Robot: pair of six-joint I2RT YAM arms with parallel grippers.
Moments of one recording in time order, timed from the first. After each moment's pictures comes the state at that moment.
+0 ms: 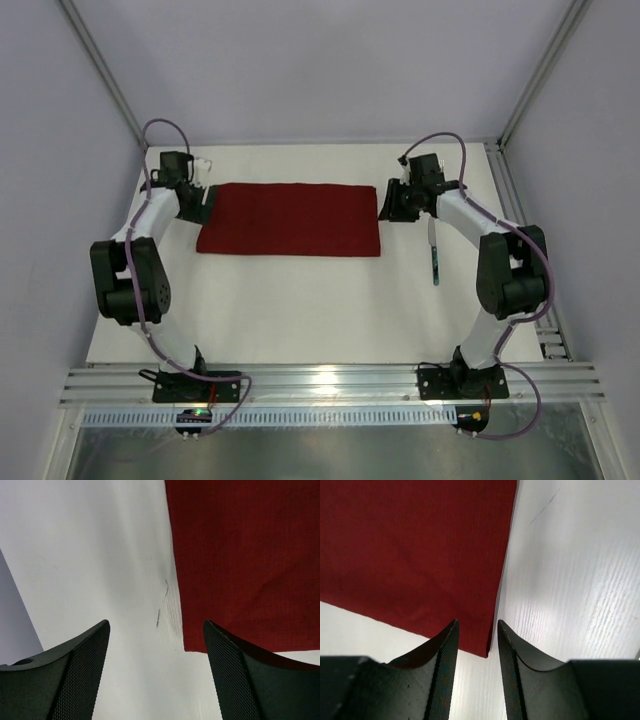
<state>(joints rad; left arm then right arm) 0.05 1.76 1.35 -0.57 -0.08 0.33 0.21 1.79 1.30 -0.41 -0.24 0.31</state>
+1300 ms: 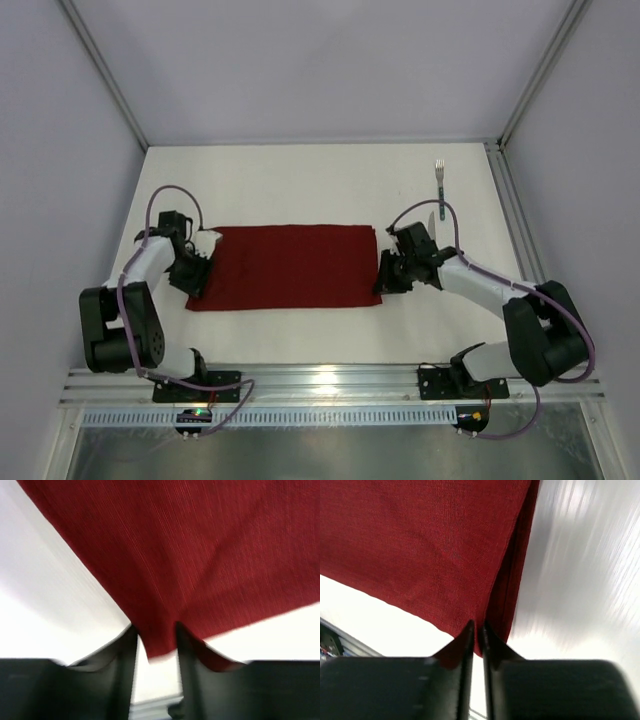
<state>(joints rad) 0.13 1.49 0.87 -0.76 0.11 0.50 0.42 1.42 0.71 -0.32 -0.31 0.49</state>
